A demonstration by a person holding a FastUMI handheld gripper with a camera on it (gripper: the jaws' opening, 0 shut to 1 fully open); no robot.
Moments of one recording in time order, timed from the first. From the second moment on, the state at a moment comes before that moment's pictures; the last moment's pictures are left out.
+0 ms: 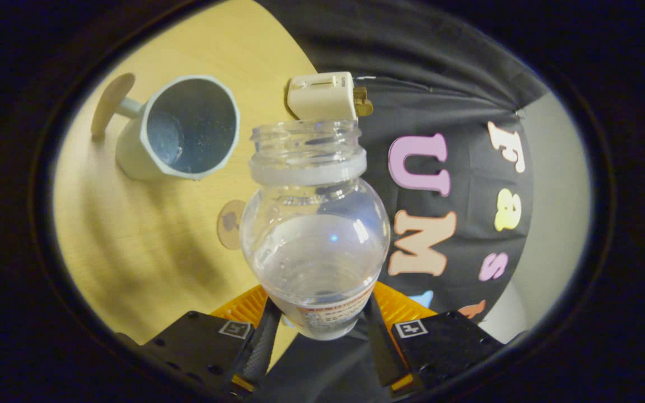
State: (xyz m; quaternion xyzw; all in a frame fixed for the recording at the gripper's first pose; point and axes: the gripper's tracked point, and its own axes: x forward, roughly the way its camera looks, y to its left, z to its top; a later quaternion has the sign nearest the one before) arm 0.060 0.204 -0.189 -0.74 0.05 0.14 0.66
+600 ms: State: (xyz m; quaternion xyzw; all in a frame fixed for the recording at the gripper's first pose) arm 0.058 0.219 -0.234 -0.29 0.30 0.22 0.88
